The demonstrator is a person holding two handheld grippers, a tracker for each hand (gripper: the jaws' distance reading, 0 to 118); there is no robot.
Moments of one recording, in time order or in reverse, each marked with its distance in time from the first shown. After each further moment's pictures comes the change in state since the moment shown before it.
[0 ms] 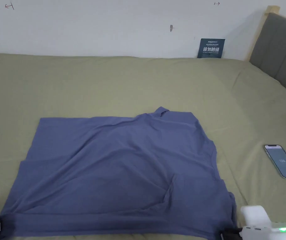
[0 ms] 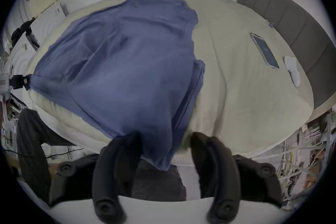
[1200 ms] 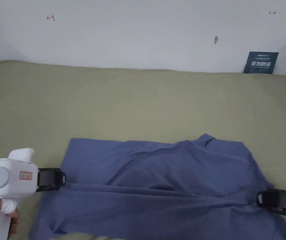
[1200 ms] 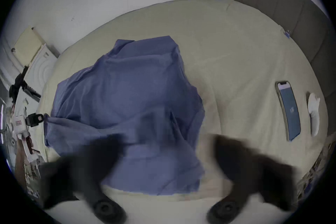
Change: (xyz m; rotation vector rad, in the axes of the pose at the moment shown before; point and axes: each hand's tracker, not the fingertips) left arm 0.006 0.189 -0.096 0.015 -0.046 0.060; right arm 0.035 0.214 -0.056 0.090 0.099 -0.222
